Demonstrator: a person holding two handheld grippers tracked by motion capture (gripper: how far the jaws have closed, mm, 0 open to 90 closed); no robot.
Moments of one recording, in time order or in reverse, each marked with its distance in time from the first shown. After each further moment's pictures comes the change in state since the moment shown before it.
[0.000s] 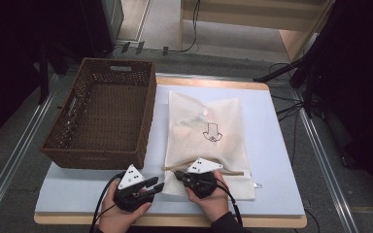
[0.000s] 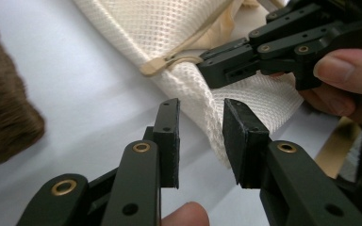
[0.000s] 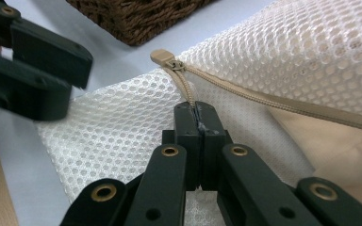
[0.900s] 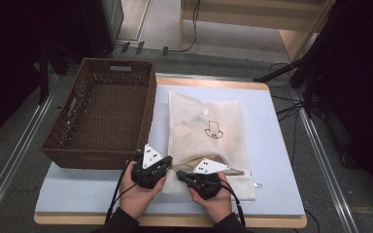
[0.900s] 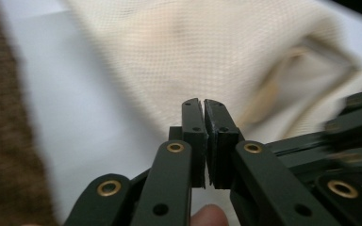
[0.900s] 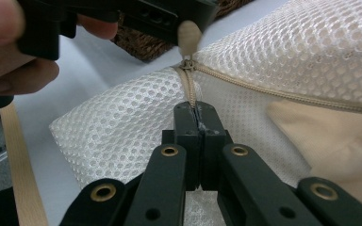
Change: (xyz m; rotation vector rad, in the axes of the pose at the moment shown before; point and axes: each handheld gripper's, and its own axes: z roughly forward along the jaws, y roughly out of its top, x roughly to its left) left arm -0.013 0.054 0.043 -0.051 0.121 0.063; right arm -0.004 -0.003 -0.012 -0.060 0.058 0.032
